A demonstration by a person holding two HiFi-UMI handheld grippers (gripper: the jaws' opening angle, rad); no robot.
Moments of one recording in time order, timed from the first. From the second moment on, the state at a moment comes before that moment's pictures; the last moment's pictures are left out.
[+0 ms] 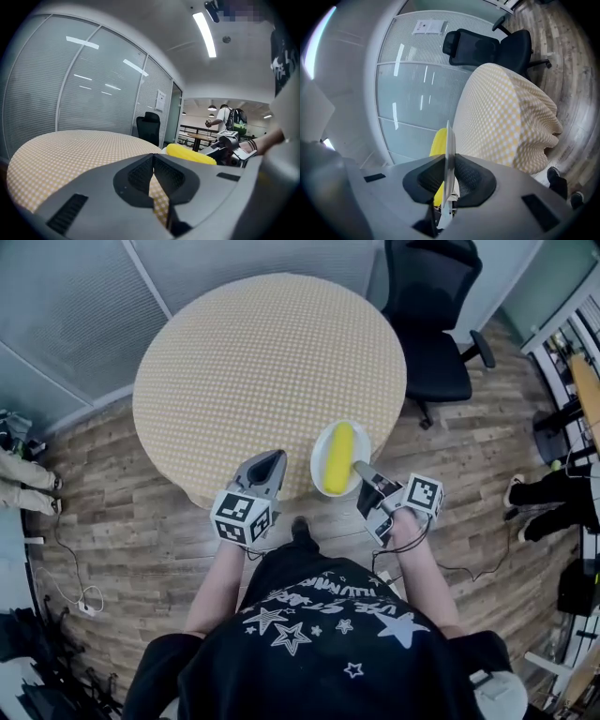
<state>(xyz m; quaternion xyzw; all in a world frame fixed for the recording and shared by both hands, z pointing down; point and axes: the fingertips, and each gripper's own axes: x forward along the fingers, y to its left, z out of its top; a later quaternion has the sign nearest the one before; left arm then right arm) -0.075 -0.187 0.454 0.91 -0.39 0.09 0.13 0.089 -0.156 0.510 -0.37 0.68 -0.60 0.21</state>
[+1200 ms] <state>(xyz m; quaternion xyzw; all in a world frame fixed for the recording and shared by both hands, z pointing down) -0.069 -0.316 0.480 0.88 -0.43 0.11 0.14 0.123 -0.324 0.547 -0.35 0.66 -0.63 0.20</state>
